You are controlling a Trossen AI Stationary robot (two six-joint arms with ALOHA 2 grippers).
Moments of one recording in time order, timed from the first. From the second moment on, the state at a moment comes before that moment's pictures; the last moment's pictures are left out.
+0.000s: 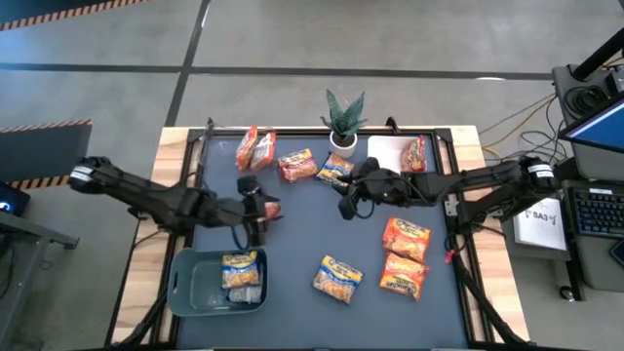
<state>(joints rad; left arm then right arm) -0.26 1.09 0.77 -0.23 -0.52 -0.04 0.01 1.36 0.95 -0.06 0.38 0.40</state>
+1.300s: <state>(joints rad) -0.26 0.99 0.67 -0.20 -0.70 -0.01 -0.09 1.89 1.21 -0.58 0.50 -0.08</state>
